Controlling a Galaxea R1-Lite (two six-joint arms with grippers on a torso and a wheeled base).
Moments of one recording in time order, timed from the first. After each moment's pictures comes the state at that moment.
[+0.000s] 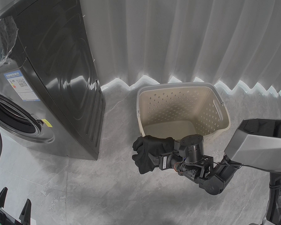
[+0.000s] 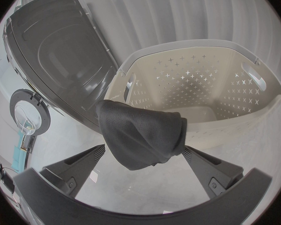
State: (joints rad) left arm -0.01 0.02 -0.02 0.01 0.00 -0.03; right arm 0.67 2.27 -0.81 -1.08 -0.20 0.28
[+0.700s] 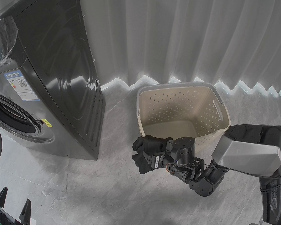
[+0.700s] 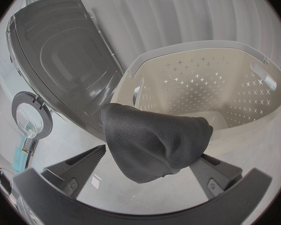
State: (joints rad) left arm -0.01 0.02 -0.02 0.01 0.00 -0.04; right arm 0.69 2.37 -0.90 -1.16 -0.20 0.28
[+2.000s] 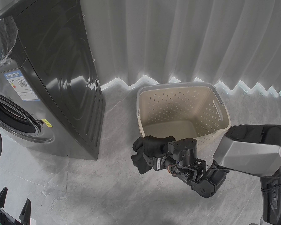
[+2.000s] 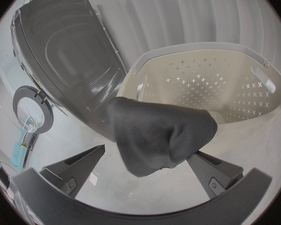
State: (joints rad) left arm -0.01 0.02 -0.02 0.01 0.00 -0.04; right arm 0.70 2.36 -0.86 -1.18 -0.21 0.25
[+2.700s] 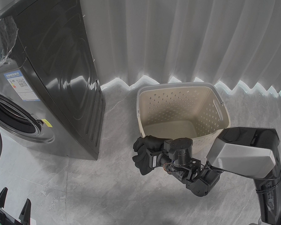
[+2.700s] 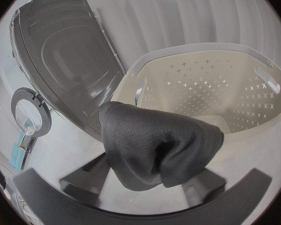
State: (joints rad) left arm -0.01 0.02 -0.02 0.01 0.00 -0.04; right arm 0.69 2.42 -0.94 -1.21 -0.21 0.24
